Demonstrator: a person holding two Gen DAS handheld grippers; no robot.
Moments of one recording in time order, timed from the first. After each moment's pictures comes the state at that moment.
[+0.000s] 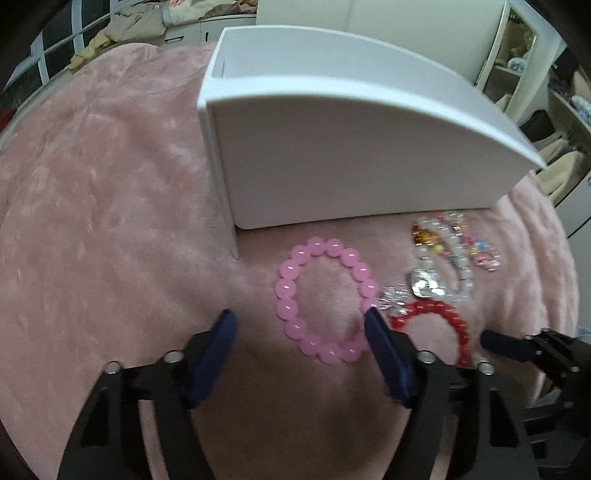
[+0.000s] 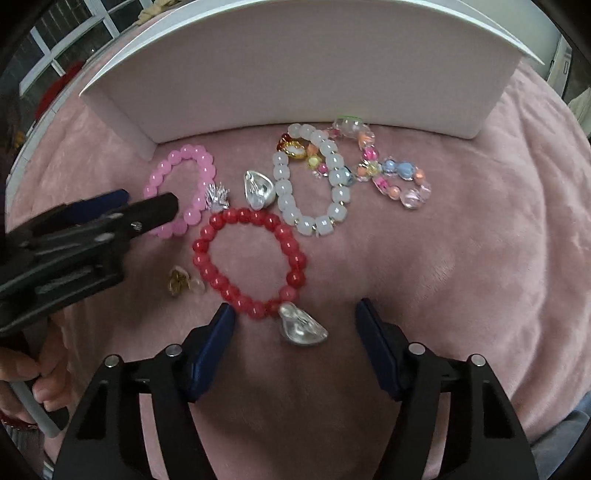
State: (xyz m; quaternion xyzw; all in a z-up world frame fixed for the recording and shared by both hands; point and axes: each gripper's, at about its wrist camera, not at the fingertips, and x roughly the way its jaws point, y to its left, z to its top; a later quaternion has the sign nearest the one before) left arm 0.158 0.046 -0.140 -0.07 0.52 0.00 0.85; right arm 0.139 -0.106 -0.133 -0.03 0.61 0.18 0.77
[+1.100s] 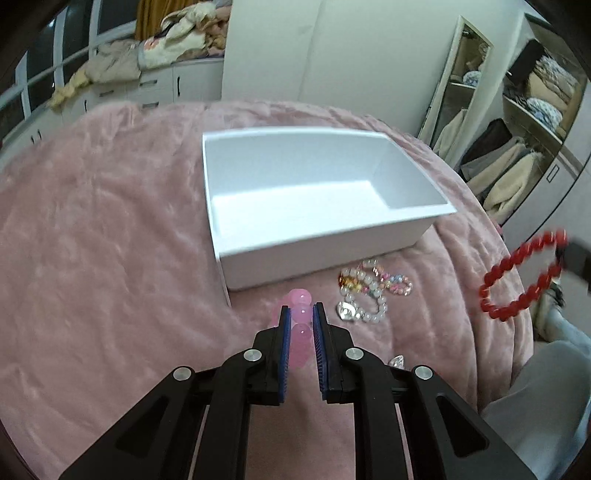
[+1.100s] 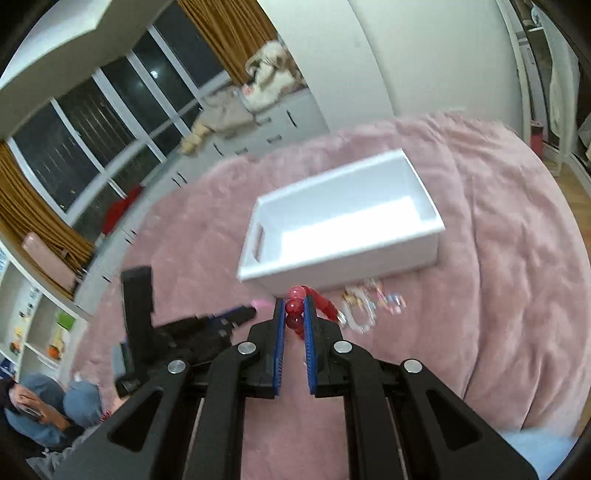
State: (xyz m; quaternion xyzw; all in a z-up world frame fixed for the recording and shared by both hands) left arm 0.123 0.052 -0.021 -0.06 0.46 -0.07 0.88; right arm 0.117 -0.175 0.074 0.15 0.43 0.24 0.86
